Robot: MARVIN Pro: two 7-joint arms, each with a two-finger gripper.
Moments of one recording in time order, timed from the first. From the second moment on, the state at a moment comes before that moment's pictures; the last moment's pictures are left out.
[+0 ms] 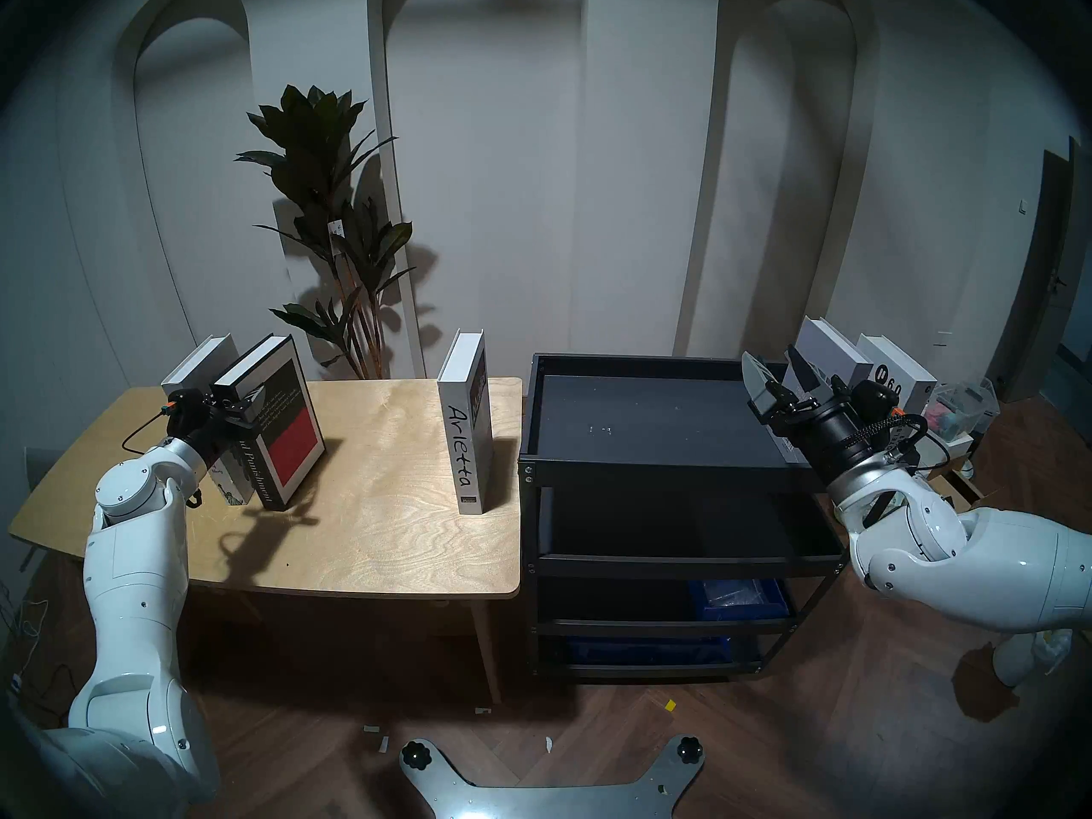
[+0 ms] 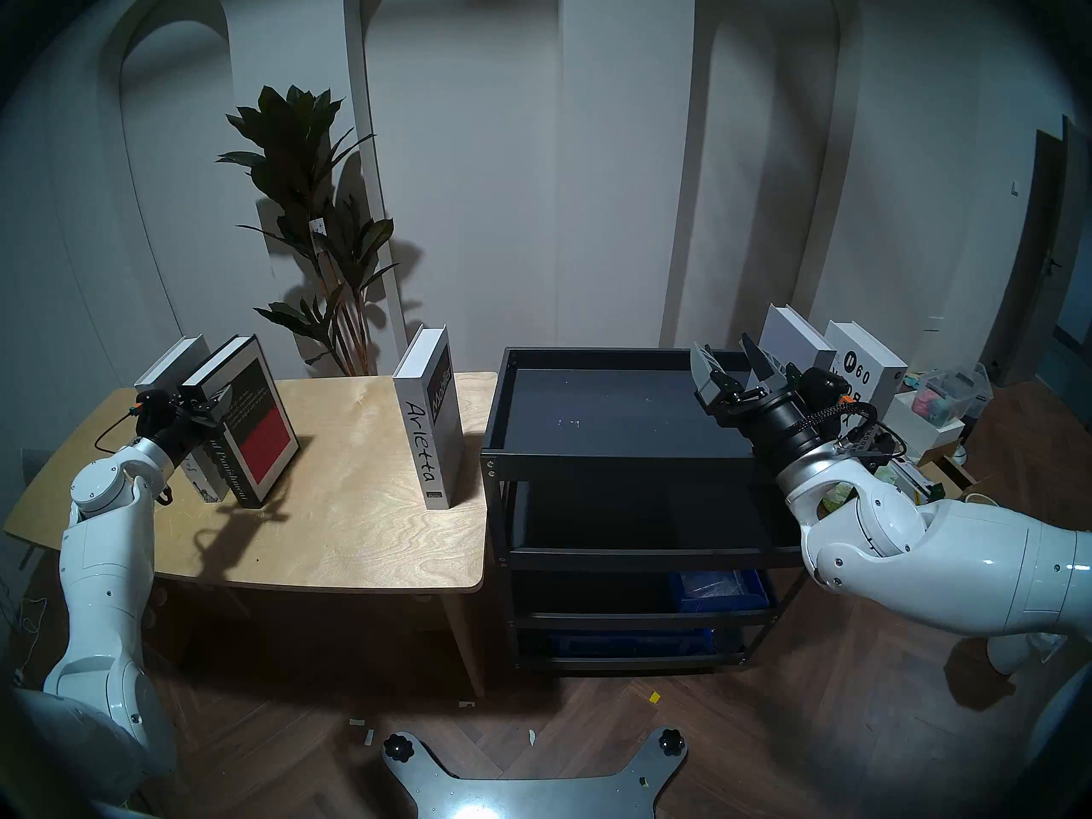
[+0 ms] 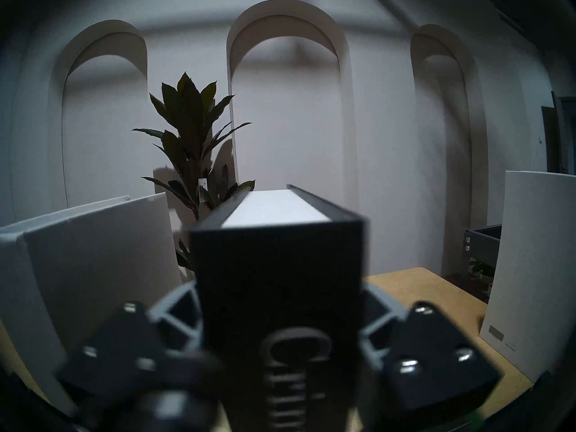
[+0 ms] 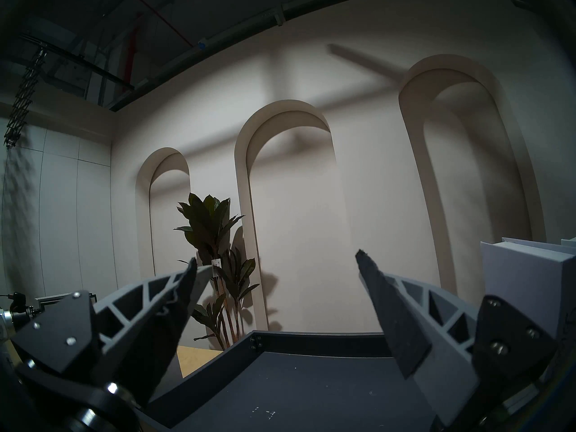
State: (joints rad) left arm 1.22 -1.08 -2.02 -1.08 -0.22 -0.03 -0.71; right arm -0.84 -0.19 0.27 -1.92 1.31 -0.82 -0.18
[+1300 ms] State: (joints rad) left arm 1.14 -1.11 -2.13 -1.56 -0.52 0.31 -0.83; right arm -0.84 -0.19 0.26 -1.92 1.31 -0.82 -0.19
